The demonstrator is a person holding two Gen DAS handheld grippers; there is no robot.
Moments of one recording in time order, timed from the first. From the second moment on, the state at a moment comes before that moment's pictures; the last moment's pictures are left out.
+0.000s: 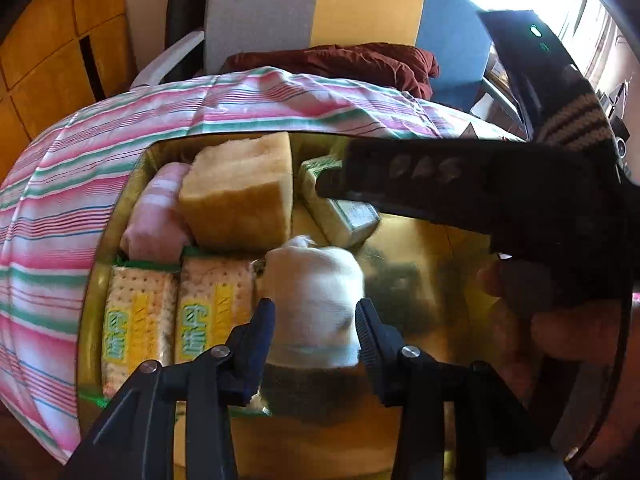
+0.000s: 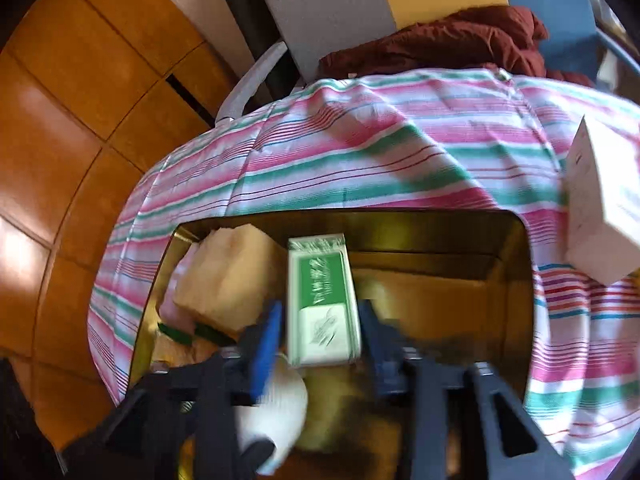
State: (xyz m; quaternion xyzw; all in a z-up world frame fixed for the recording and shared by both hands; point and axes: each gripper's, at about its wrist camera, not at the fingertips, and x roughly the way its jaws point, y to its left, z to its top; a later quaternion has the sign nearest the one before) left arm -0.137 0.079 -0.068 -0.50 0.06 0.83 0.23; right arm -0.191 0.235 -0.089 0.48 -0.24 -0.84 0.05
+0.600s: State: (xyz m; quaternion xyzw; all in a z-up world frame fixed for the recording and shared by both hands) left arm -0.108 0.110 -0.077 -0.47 0.15 0.85 0.20; right arm -0.130 0.247 -0.064 0.46 -0.22 -0.86 0.04
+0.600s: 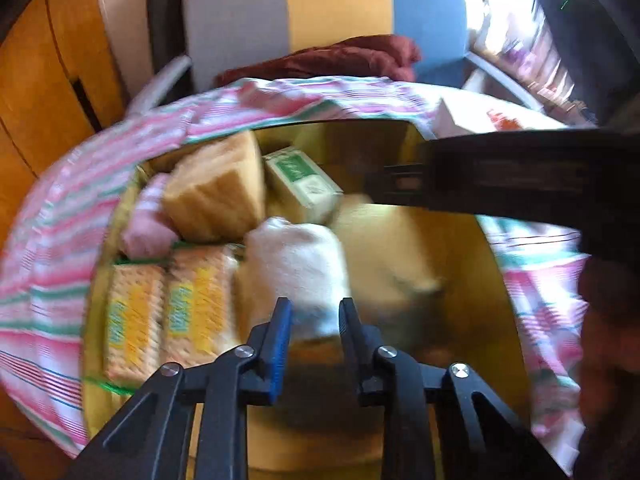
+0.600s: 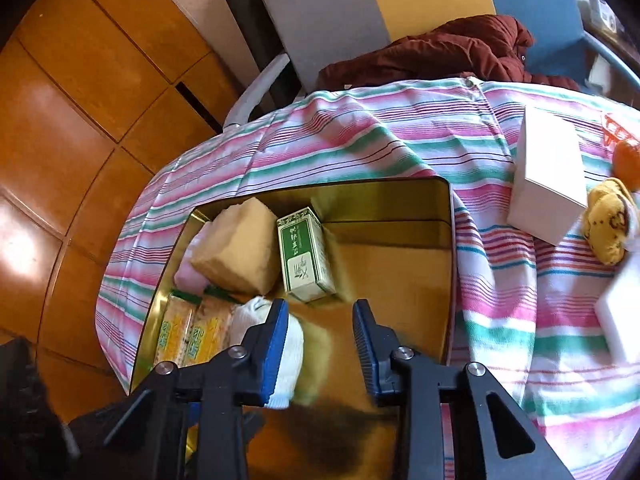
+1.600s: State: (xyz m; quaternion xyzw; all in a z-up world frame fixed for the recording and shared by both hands) left arm 0.008 0.193 -0.037 -0.40 0.07 0.84 0.35; right arm 0.052 0.422 -0.091 0.42 -0.27 -0.85 -0.17
